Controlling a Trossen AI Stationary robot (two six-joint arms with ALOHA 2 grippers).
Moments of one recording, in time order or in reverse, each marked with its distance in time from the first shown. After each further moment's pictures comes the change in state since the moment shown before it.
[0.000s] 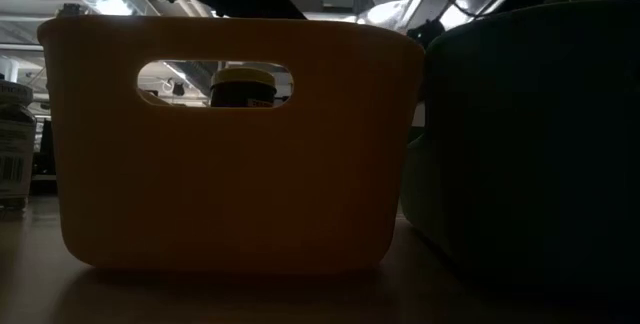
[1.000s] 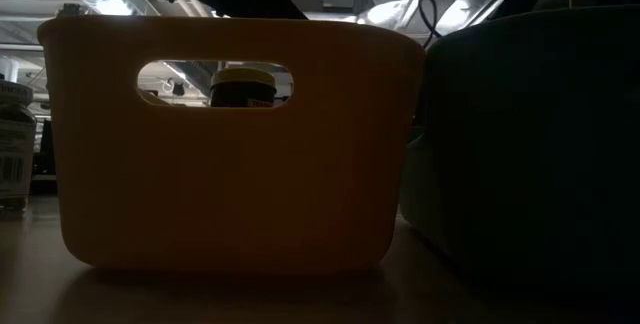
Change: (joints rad) left arm 0.000 0.000 0.000 0.000 0.000 -0.001; right arm 0.002 0.158 0.000 0.022 0.056 -0.081
